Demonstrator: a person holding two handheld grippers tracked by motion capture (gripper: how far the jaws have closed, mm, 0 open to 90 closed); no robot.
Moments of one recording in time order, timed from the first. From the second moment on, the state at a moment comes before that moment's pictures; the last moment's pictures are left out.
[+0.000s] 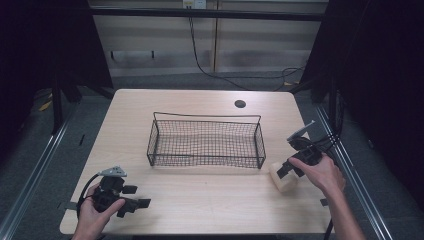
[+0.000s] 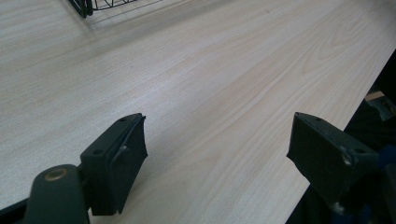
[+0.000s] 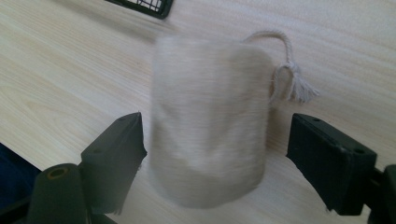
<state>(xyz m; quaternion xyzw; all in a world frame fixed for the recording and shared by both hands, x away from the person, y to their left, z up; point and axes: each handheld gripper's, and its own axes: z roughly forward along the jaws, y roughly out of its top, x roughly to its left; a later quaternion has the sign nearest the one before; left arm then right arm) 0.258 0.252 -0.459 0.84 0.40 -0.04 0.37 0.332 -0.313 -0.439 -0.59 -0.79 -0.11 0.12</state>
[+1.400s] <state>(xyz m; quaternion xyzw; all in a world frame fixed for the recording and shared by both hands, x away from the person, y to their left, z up) 0.257 0.252 -0.459 0.84 0.40 -0.04 0.37 0.329 -0.311 -0.442 -0.58 -0.79 -0.12 0.16</state>
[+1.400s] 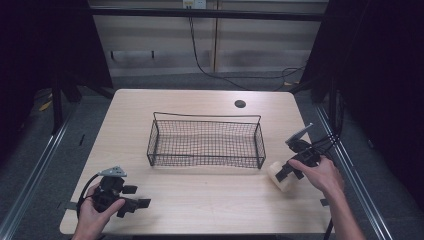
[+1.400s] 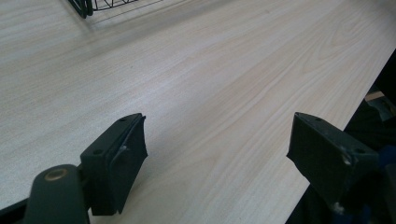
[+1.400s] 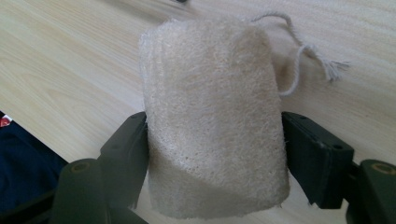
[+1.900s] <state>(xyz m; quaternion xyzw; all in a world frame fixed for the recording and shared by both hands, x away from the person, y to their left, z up) 0.258 0.252 -0.459 0.84 0.40 -0.04 0.37 0.325 -0.315 -0.429 -0.58 -0.79 -0.14 0.17</state>
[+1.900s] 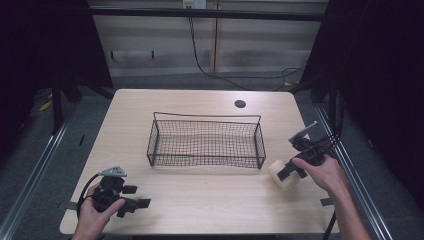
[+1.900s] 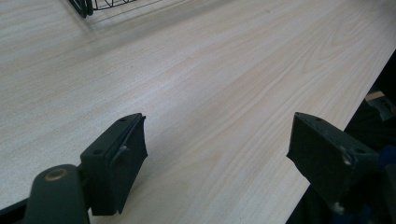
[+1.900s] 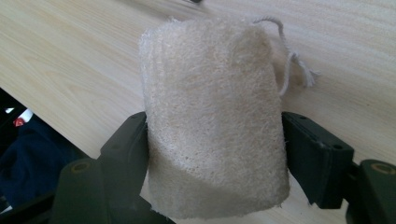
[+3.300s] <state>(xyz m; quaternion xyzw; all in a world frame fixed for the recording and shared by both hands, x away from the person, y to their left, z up) 0.257 0.252 -0.459 0.84 0.40 -0.04 0.37 0.318 -0.287 -0.366 -0.53 -0.82 -0.17 0.15</state>
